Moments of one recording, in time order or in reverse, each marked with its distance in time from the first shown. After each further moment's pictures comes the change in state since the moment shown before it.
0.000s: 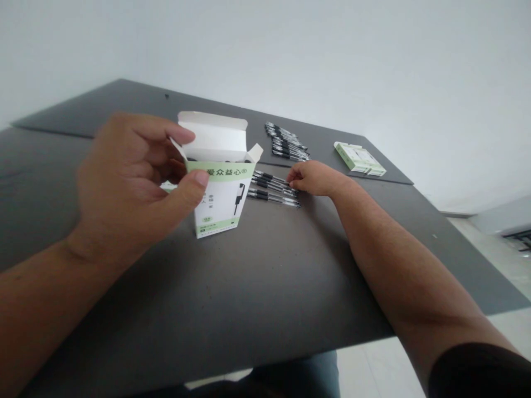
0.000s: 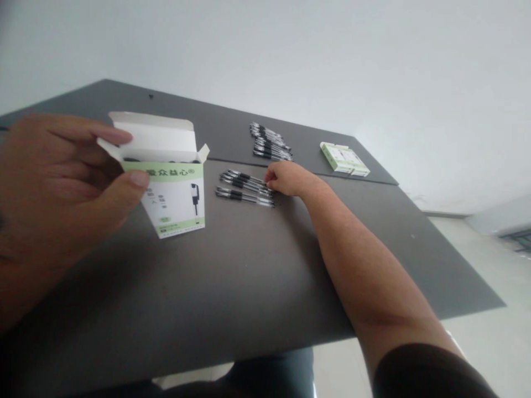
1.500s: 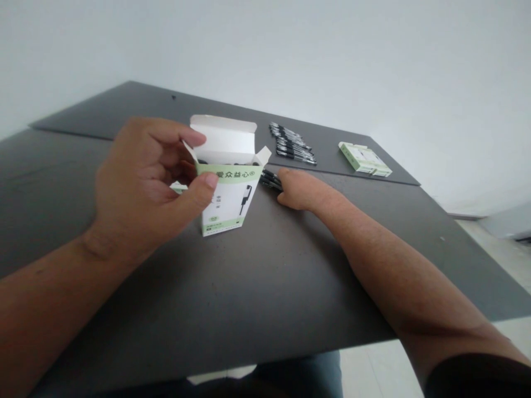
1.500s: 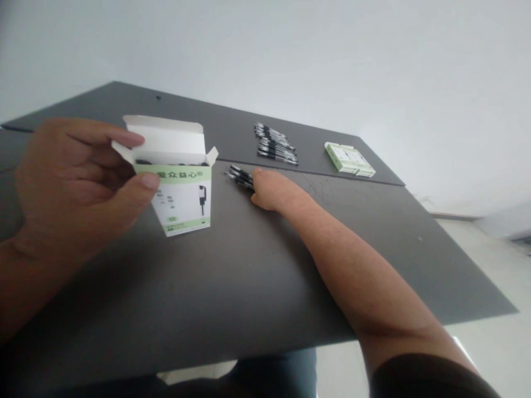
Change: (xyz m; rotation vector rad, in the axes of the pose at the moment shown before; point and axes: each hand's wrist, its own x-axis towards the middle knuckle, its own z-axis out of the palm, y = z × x) left_hand 0.001 0.009 0.000 -0.046 -0.004 -0.037; right_hand -0.014 -0.067 0.010 -0.054 0.016 -0.001
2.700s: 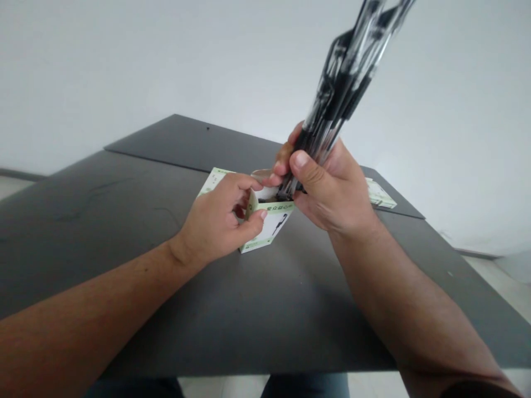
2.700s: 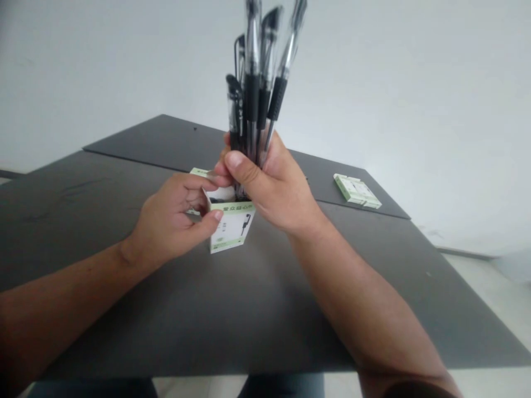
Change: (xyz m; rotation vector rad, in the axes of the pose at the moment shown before) left_hand -0.013 0.004 0.005 -0.104 -0.183 -0.049; right_hand -0.053 -0.086 -0.080 1.435 0.439 -0.618
